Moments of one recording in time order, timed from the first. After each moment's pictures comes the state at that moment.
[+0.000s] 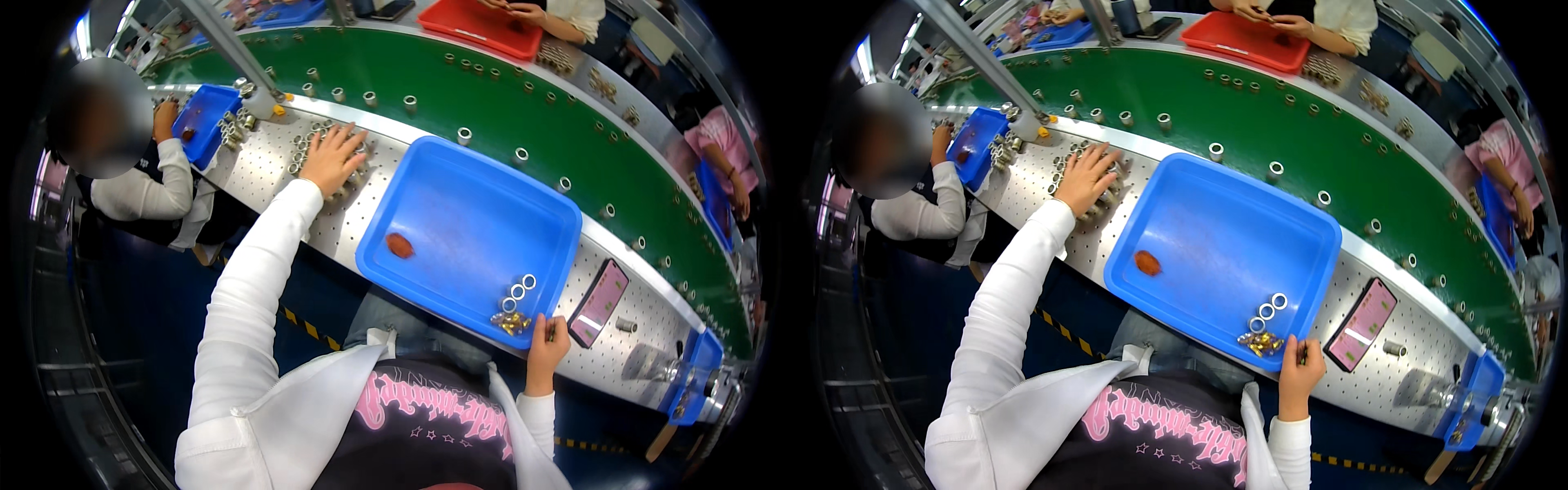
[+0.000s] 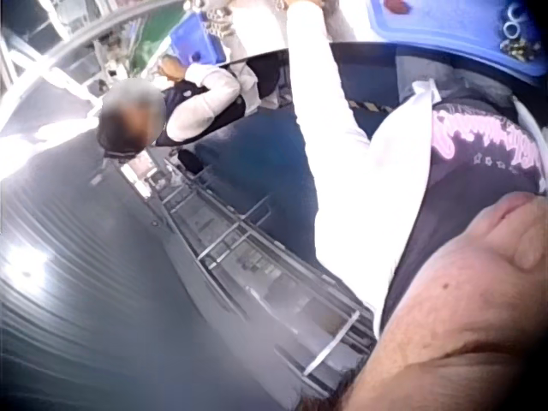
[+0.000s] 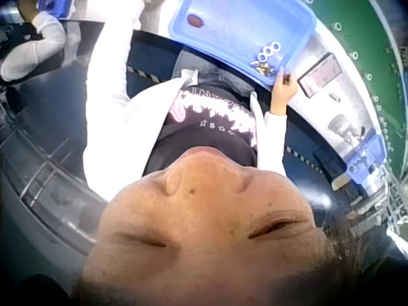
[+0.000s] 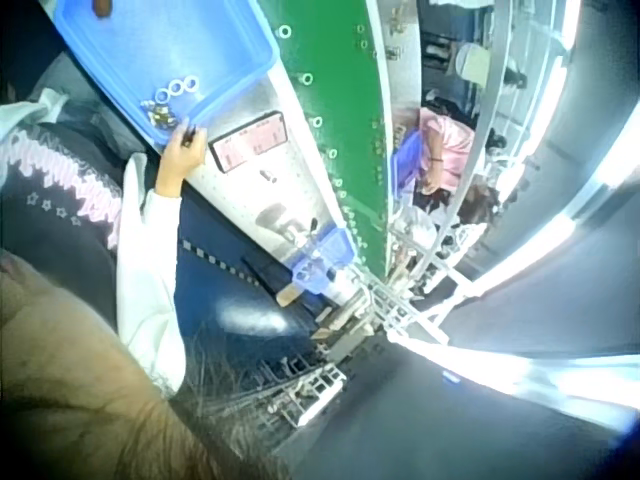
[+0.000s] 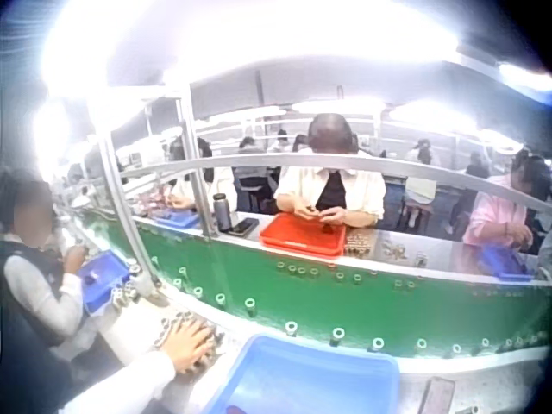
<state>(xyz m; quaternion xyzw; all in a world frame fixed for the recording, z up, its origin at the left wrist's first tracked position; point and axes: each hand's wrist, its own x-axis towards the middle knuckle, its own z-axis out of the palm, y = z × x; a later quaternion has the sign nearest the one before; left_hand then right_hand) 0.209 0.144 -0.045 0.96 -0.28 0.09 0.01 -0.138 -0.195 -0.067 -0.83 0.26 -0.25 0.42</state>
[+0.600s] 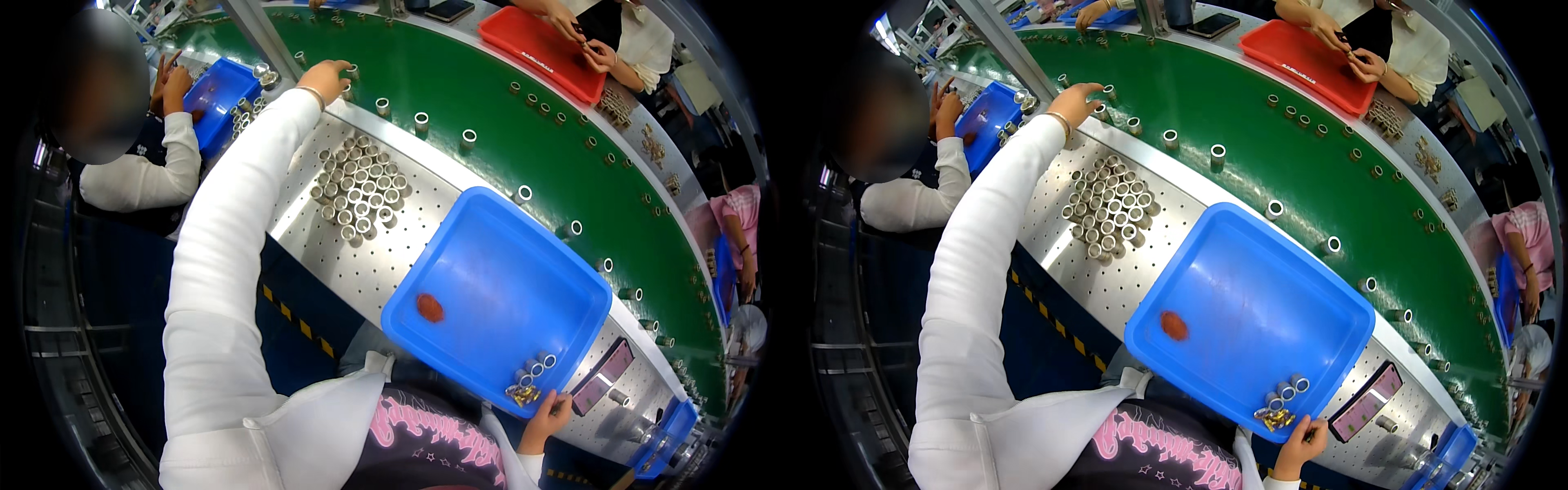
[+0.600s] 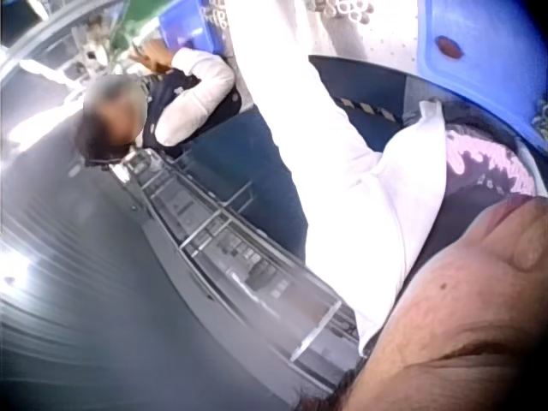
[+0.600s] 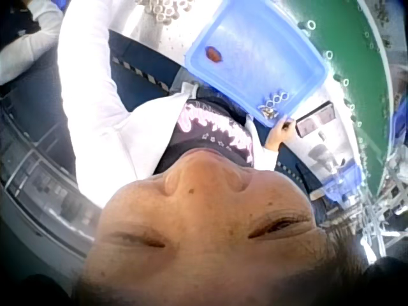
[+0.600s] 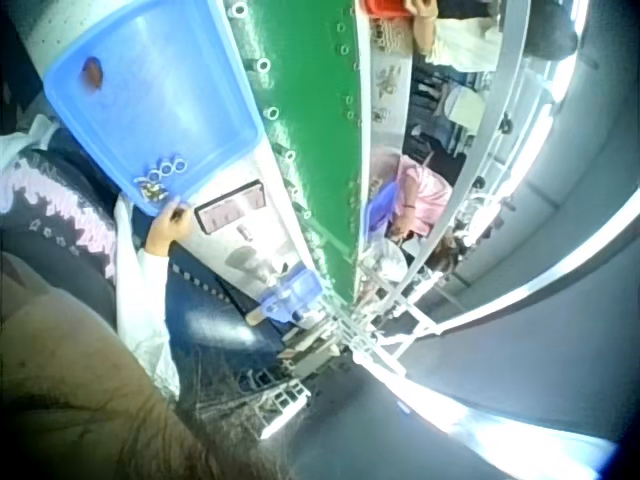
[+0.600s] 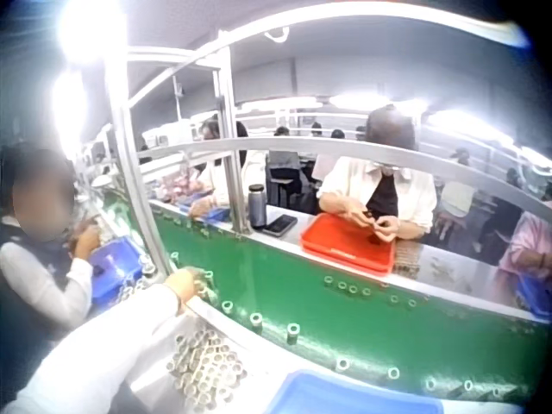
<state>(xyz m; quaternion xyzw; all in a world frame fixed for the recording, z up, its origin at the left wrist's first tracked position) 0.403 0.211 0.002 0.98 -0.13 0.06 0.11 -0.141 -0.187 -0.064 -0.86 0.29 -0.23 0.36</state>
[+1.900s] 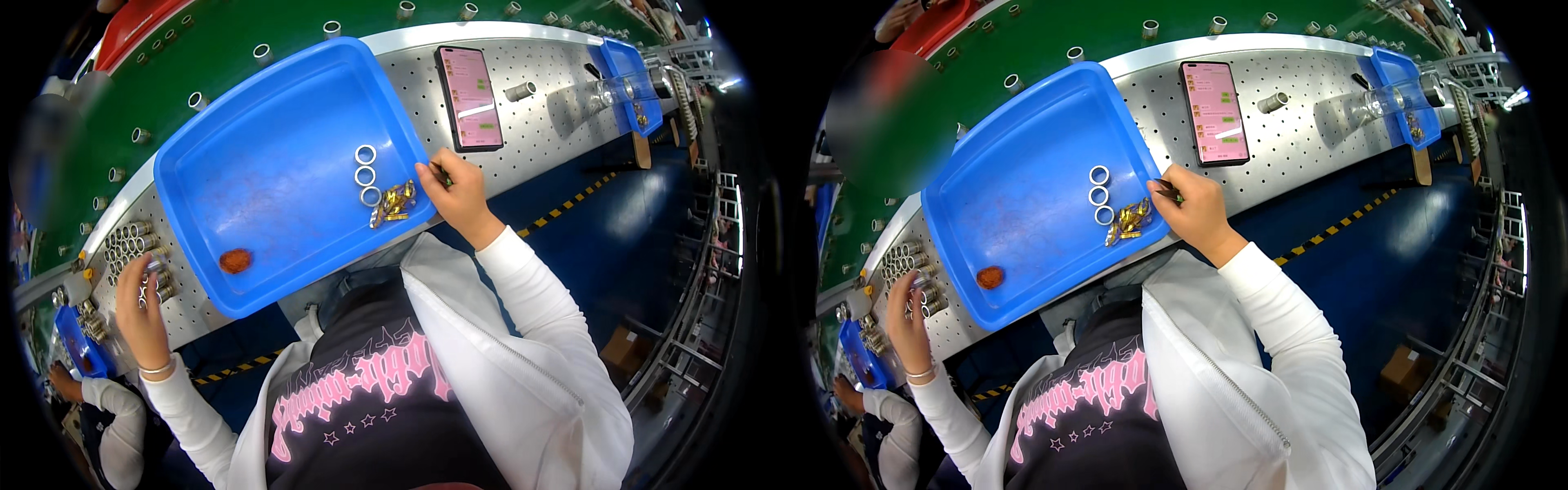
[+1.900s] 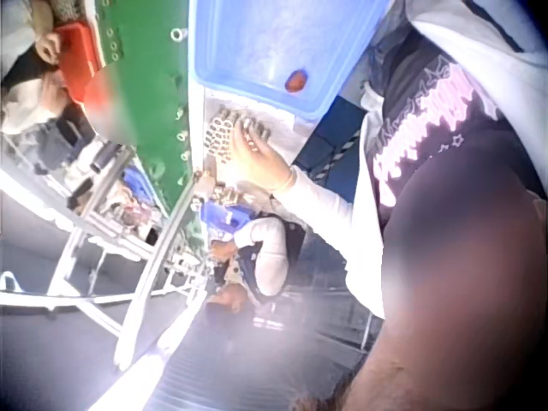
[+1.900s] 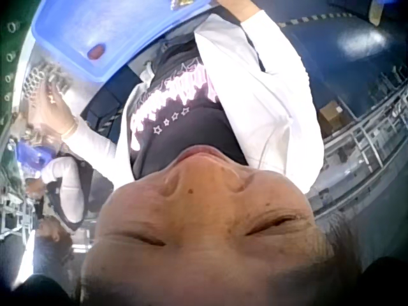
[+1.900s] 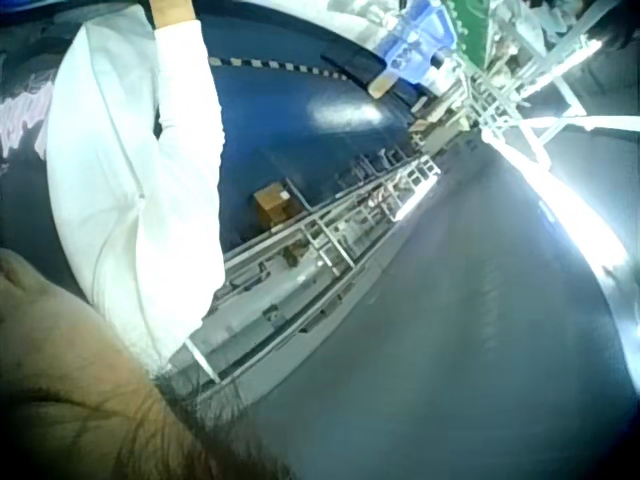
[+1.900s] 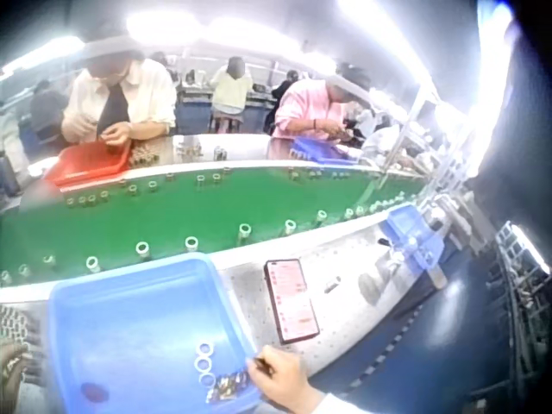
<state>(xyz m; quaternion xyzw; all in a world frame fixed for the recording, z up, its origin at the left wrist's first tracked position) 0.150 0.131 0.027 0.87 -0.45 0.01 0.18 -0.138 -0.189 -0.057 -0.84 0.29 -0.28 0.36</state>
